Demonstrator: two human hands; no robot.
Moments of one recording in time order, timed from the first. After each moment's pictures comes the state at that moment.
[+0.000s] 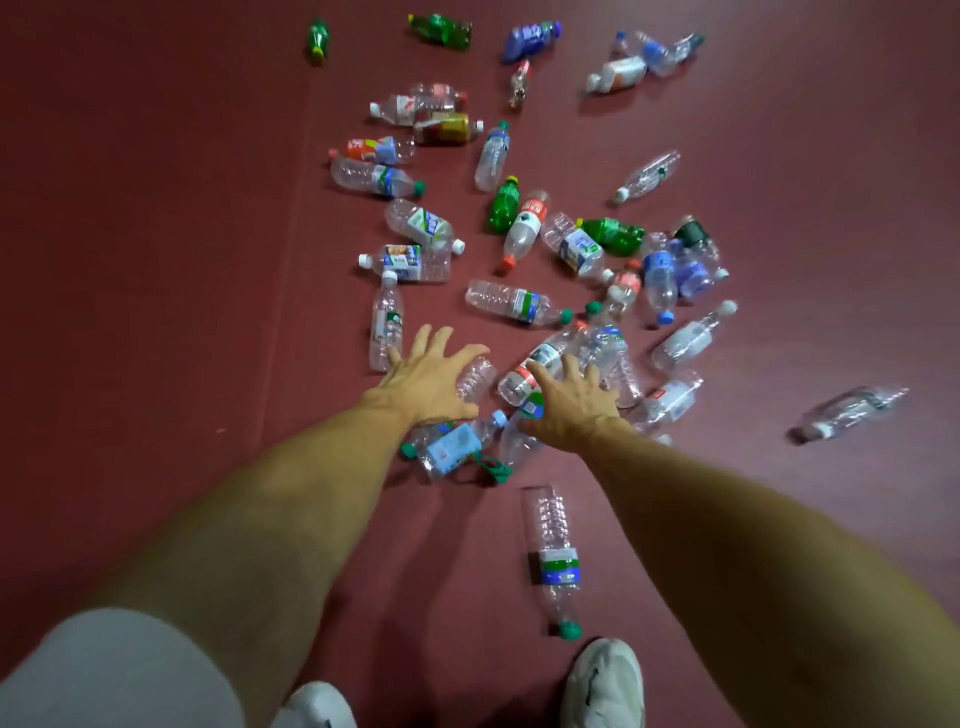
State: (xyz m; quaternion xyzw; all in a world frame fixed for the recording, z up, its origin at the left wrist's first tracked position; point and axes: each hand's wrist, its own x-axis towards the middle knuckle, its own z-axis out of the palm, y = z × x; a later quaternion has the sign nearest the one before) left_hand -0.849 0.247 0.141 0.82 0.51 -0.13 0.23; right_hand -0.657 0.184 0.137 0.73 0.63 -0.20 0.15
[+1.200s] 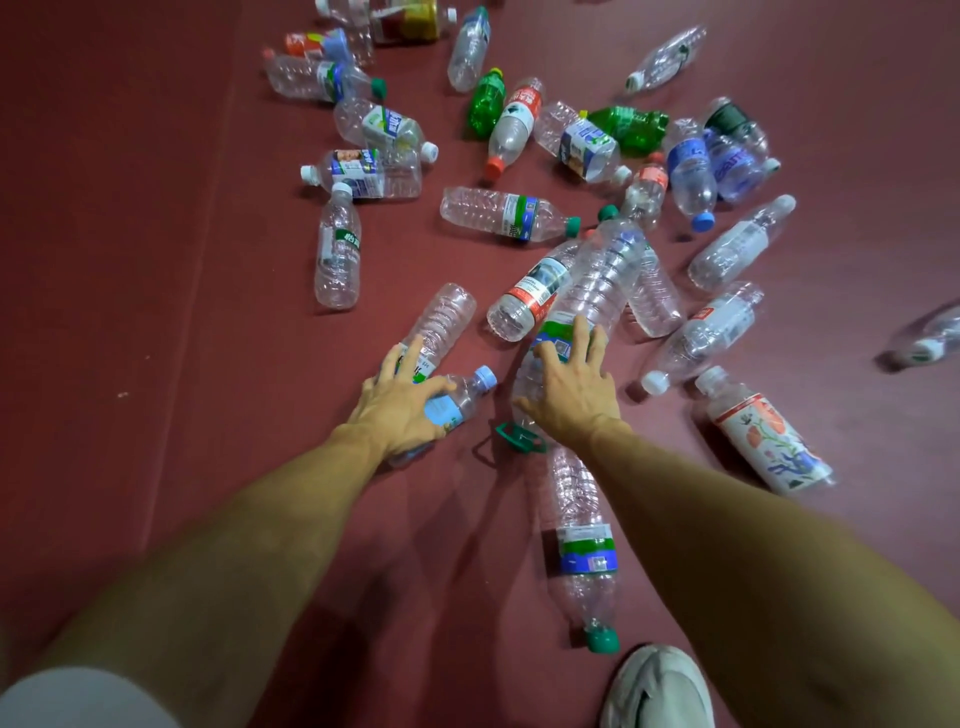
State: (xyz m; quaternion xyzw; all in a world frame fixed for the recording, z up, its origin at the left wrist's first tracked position) left_hand -0.861 0.202 -0.079 0.80 0.54 -0.13 0.22; right_hand -0.639 0.154 -0.070 0.77 0.61 -0.18 0.02
